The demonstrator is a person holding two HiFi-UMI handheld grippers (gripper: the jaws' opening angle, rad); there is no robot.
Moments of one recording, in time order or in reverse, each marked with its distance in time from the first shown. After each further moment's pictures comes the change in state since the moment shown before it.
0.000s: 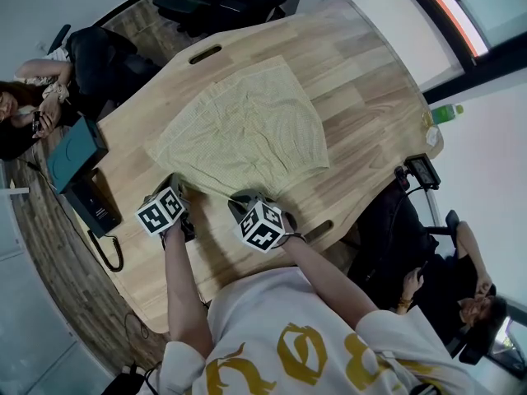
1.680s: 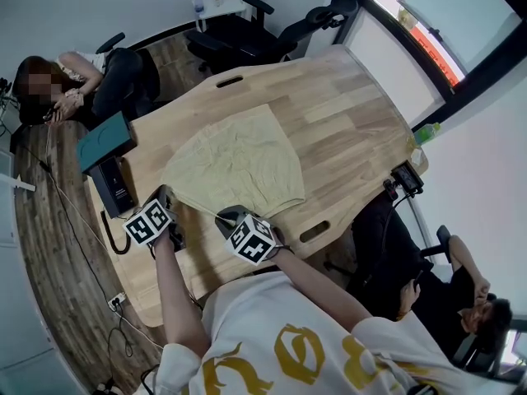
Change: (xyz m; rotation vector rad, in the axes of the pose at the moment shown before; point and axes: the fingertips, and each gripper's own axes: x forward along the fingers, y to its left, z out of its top) left arm -0.123 0.043 0.023 -0.079 -0.240 -0.059; right arm -0.041 0.104 0.059 -0.126 -0.120 0.018
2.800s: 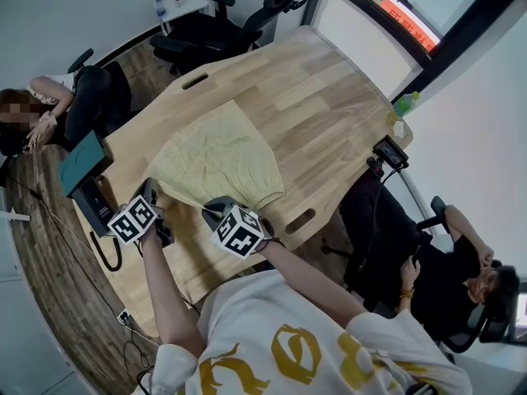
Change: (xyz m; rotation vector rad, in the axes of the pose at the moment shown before) left arm 0.025 -0.054 0.027 0.071 -0.004 -0.099; right arm -0.027 -0.035 0.009 0.101 -0.056 -0.080
